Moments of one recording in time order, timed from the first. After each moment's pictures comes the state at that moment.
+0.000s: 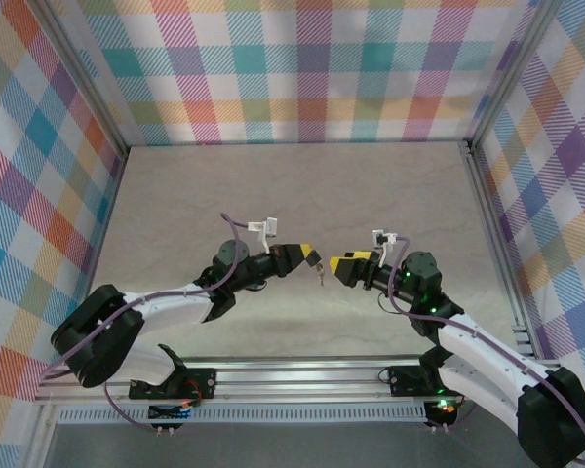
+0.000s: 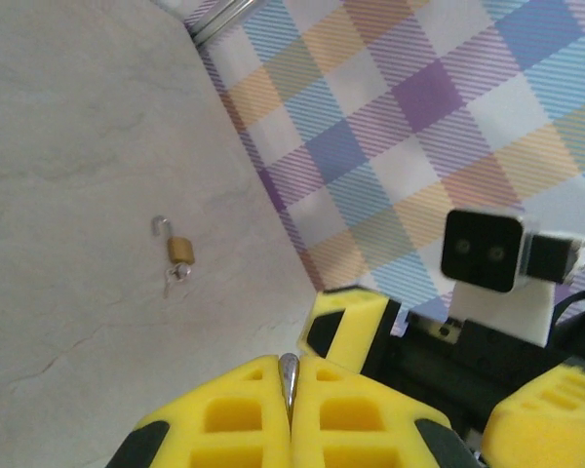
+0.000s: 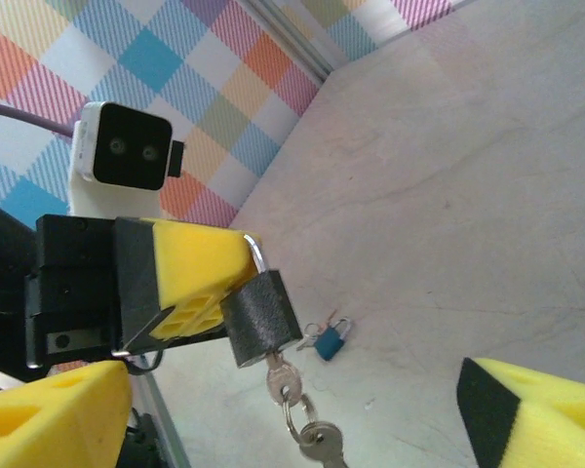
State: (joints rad) left arm -0.74 1.39 0.51 0.80 0.31 -0.94; right arm 0.51 0.85 0.28 0.43 -0.49 0.71
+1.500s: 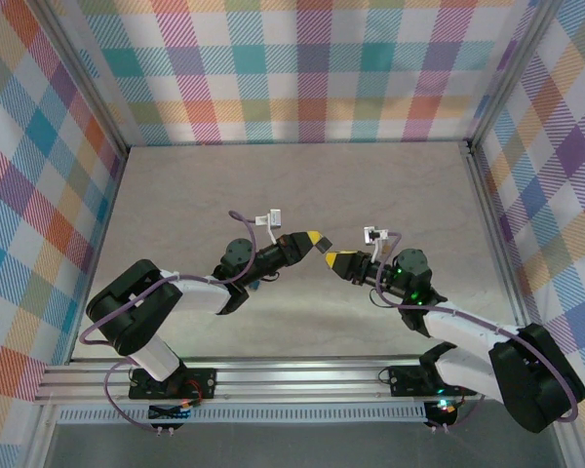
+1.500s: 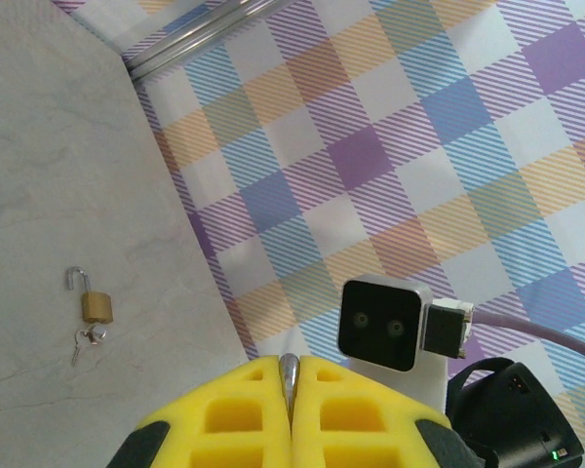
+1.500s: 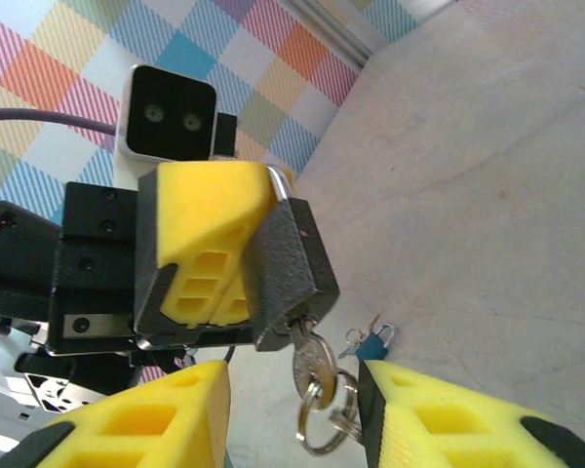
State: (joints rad) left arm -0.74 1.61 0.56 1.15 0.31 -1.13; right arm 0.51 1.09 0.26 0.77 -0.56 0.84
